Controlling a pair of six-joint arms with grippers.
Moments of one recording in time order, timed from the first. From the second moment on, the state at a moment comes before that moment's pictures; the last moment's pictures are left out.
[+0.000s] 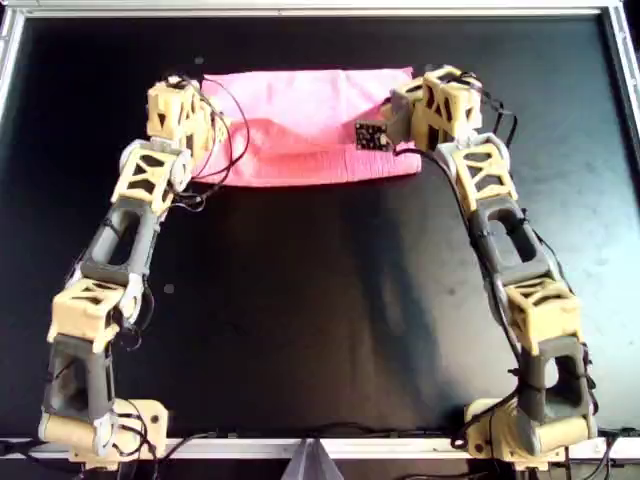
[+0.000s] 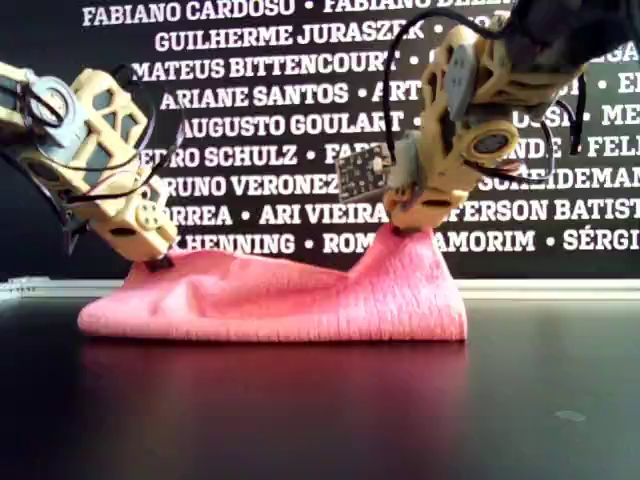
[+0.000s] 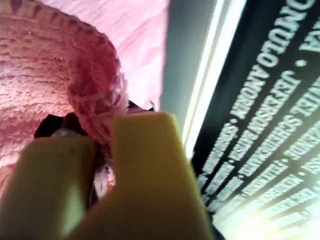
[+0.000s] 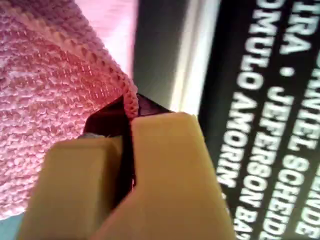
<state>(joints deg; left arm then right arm) -12.8 41.4 36.2 30.5 5.3 -3.3 17.6 35.5 28.8 31.7 -7.1 3.5</state>
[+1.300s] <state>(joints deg) -12.1 30.1 18.0 30.5 5.3 -3.3 14.7 12.8 3.8 24.8 -7.1 3.5</state>
